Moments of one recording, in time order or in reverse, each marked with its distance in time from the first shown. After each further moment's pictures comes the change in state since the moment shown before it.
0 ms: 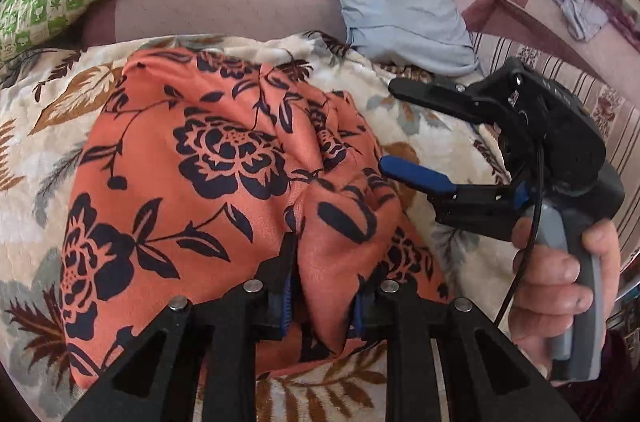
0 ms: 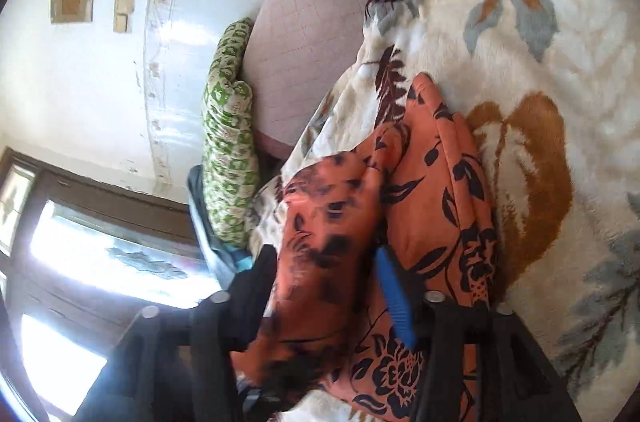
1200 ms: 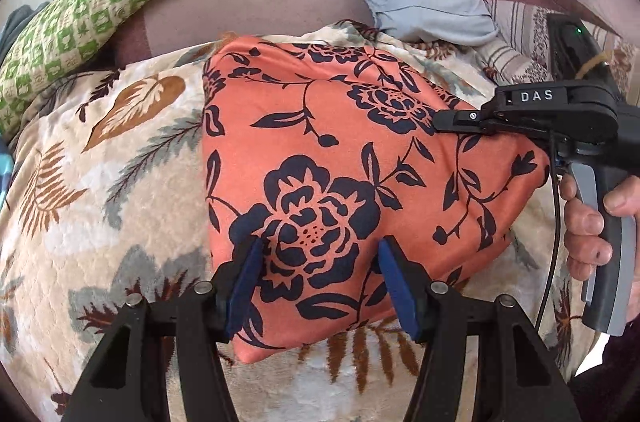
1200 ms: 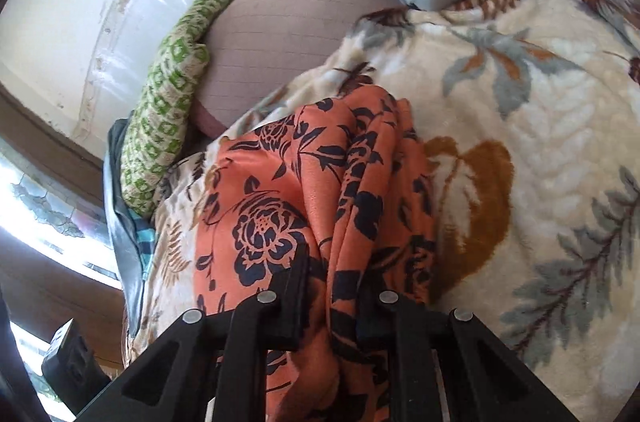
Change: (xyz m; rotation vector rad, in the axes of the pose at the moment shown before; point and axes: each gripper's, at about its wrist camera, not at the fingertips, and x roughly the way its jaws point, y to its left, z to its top) left arm -0.019 0.022 -0.013 0.140 0.046 0.165; right arm 0.010 0.044 -0.023 -0.281 -0.069 -0.477
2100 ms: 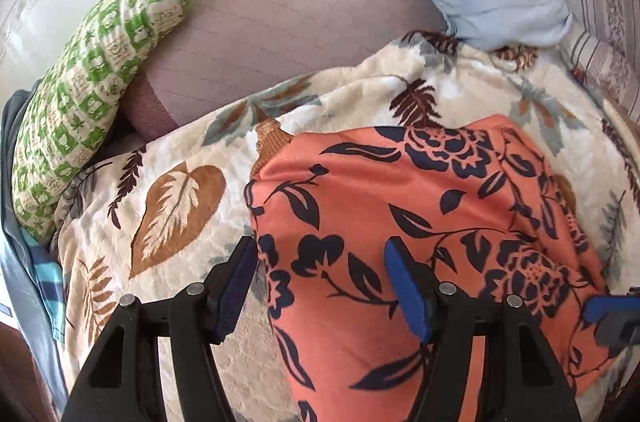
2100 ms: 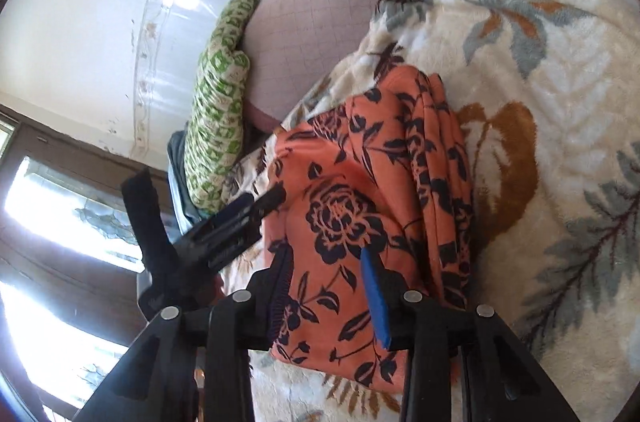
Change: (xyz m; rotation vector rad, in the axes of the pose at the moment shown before) left arm 0.086 0.031 0.140 0.132 0.123 0.263; right arm -0.007 -0.014 -0.010 0.062 0.151 0.250
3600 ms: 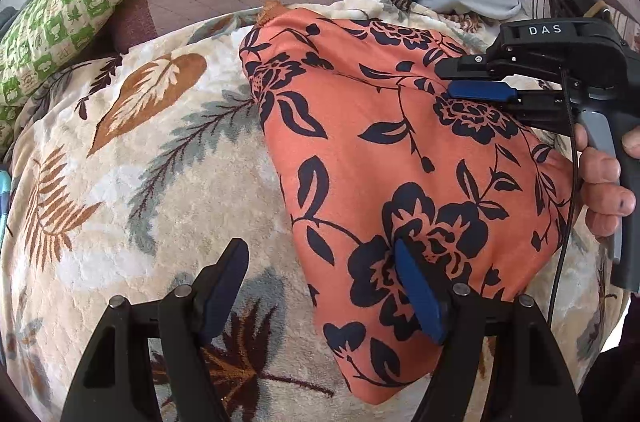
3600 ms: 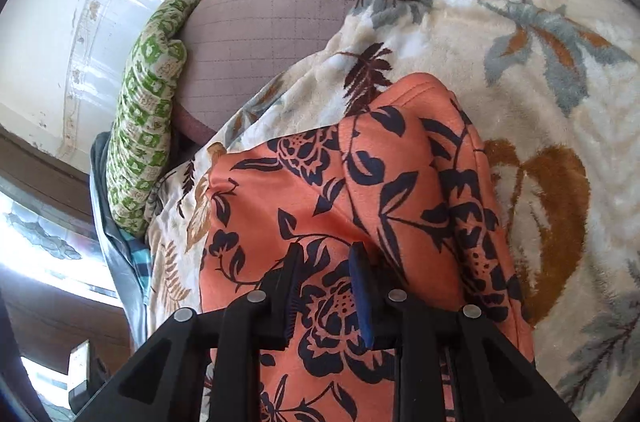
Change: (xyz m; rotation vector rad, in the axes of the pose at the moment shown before) left arm -0.036 0.030 -0.119 -0.093 0.000 -0.255; right arm 0.067 0.018 0.047 0.039 -0.125 -0.184
